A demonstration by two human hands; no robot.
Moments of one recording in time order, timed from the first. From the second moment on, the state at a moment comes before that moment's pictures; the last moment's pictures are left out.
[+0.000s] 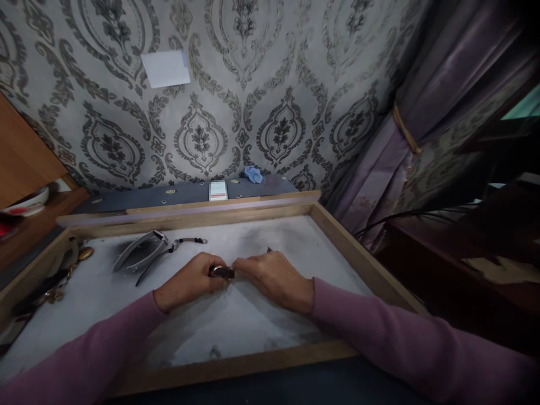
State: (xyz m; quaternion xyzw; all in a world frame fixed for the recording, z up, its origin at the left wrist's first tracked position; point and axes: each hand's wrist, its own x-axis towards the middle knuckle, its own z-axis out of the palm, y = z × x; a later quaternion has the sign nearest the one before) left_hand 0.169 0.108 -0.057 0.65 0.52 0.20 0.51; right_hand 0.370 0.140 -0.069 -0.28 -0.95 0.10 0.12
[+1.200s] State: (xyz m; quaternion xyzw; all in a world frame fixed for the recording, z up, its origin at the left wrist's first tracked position) left_hand 0.165 0.110 -0.059 0.67 0.50 0.17 0.51; right_hand 0.368 0.143 -0.077 -0.25 -0.87 0.37 0.21
